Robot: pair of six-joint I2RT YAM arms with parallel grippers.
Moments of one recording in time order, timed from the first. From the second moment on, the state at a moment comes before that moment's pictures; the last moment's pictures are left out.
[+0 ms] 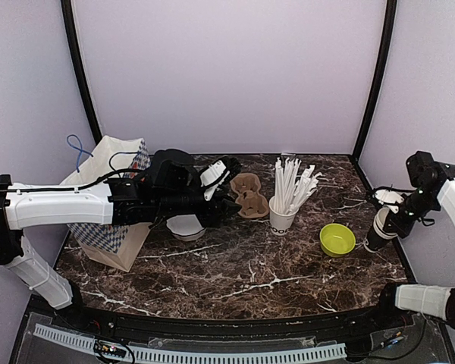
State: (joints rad) left arm -1.01 1.50 1.13 -0.09 -0.03 0.14; right arm -0.15 1.00 1.00 -1.33 -0.13 -0.94
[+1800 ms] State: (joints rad) left arm -0.99 1.57 1.19 -0.13 -0.15 0.16; right arm 0.02 1.10 1.40 -1.42 -0.23 -0.93
